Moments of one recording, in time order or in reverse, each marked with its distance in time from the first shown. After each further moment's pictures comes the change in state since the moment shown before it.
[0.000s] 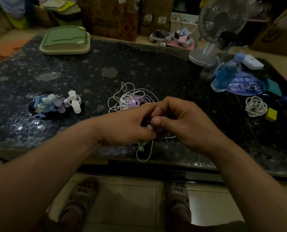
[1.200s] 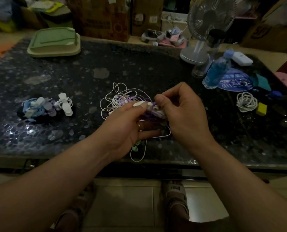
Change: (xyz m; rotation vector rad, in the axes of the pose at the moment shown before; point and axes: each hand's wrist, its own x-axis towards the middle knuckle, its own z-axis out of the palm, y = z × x) left_hand 0.015 0.001 0.039 -0.906 0.439 -0.085; right_hand 0.007 0.004 0.012 -0.044 0.563 0.010
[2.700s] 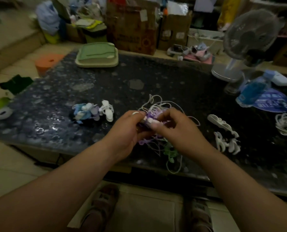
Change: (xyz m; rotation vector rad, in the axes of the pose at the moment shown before) left_hand -0.008 0.021 -0.093 -0.059 0.302 0.105; right_hand 0.005 -0.004 0.078 -0.128 -0.436 0.084
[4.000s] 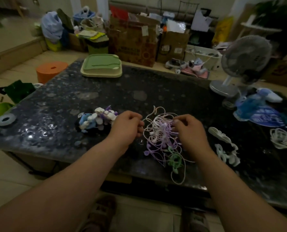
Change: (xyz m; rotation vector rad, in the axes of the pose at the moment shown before) left_hand 0.029 0.026 -0.025 0.447 0.190 0.122; right_hand 0.041 0.009 0.006 0.024 0.370 0.177
